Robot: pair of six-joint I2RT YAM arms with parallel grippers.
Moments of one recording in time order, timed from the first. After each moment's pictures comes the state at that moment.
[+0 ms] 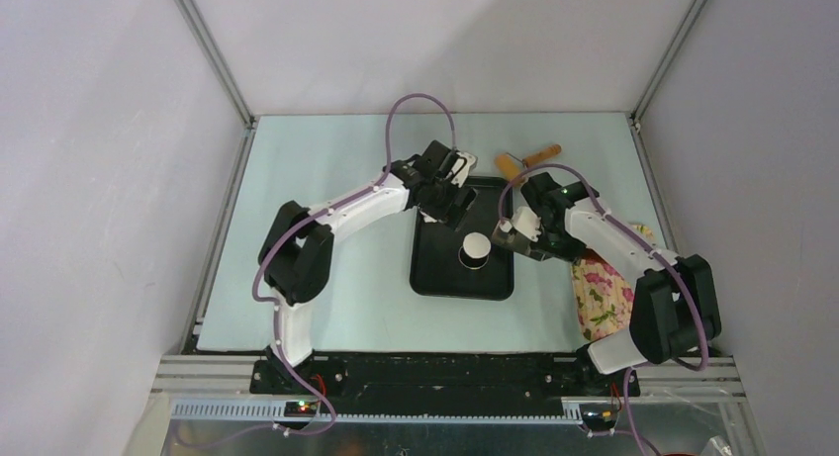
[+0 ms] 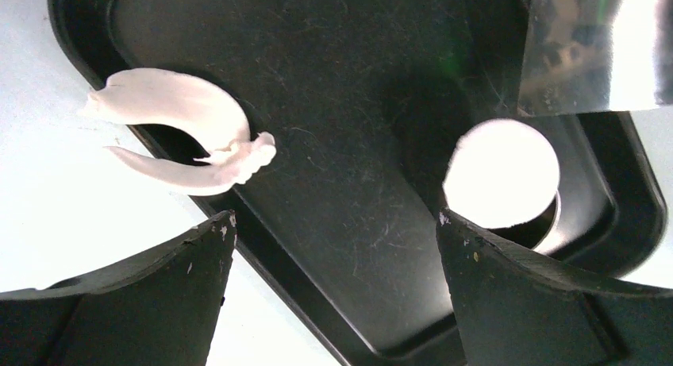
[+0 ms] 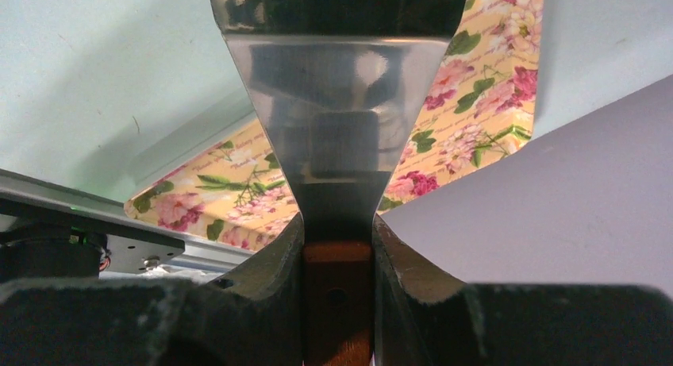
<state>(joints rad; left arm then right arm) -0.72 1.94 1.56 -0.59 0.05 -0.07 0.39 1.46 1.09 -1.12 0.33 -0.70</state>
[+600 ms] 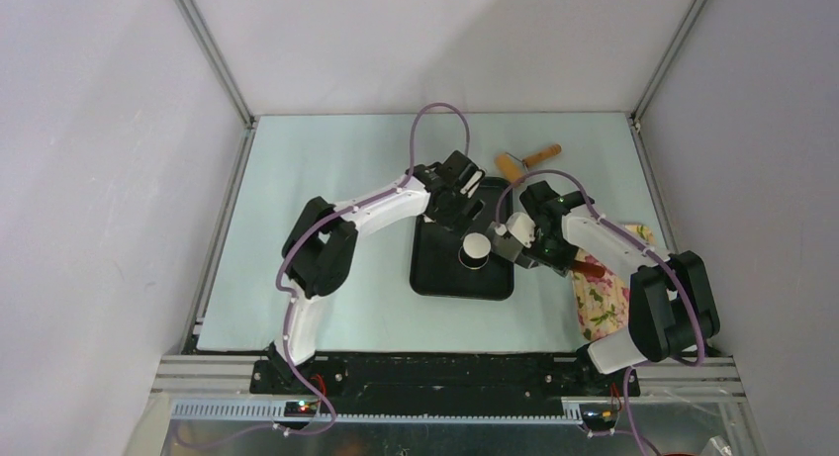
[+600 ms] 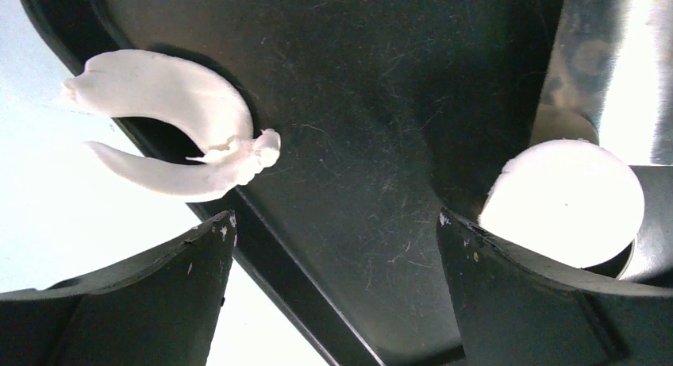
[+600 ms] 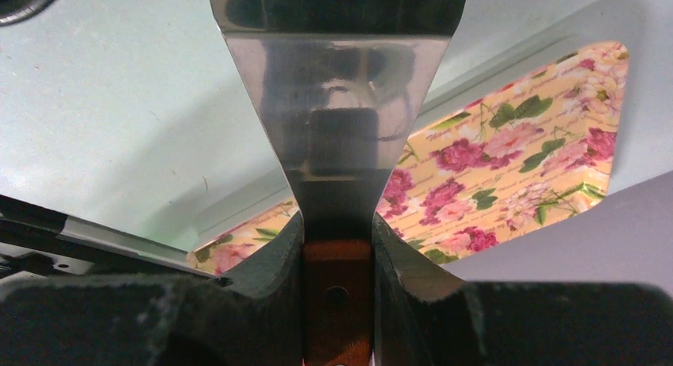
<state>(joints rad) -0.77 2.08 1.67 -0.68 -0.12 -0.08 0.39 1.48 1.00 -1.00 0.19 -0.64</state>
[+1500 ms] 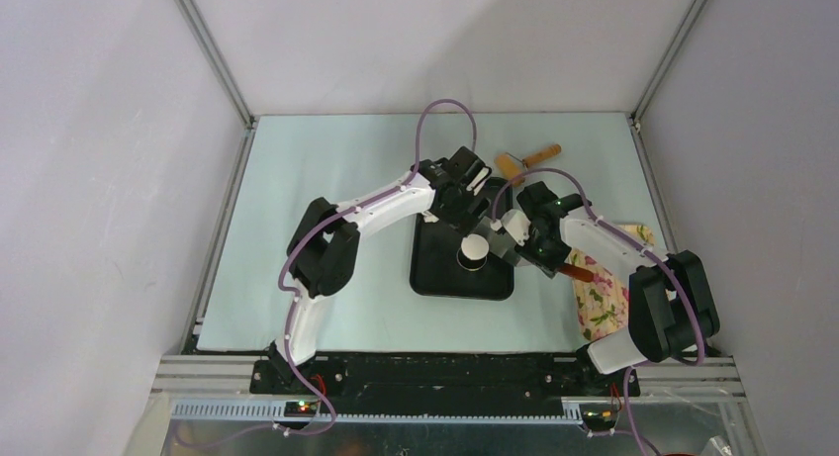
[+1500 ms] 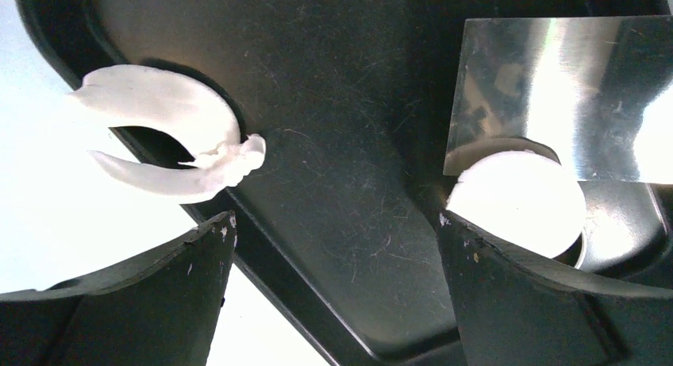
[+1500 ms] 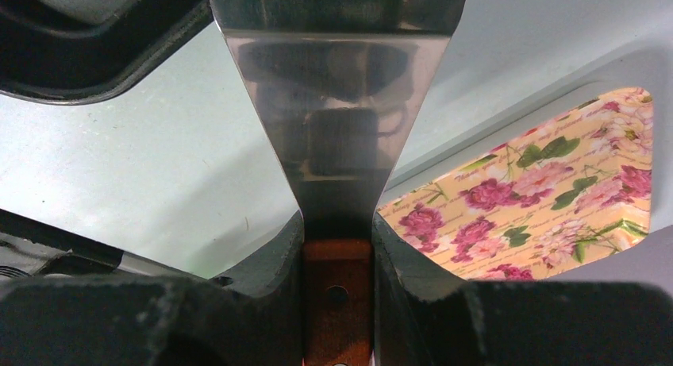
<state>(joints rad) -0.79 2.11 1.77 -0.76 -0.11 -0.08 0.41 1.48 0.98 -0.93 0.09 -0.55</state>
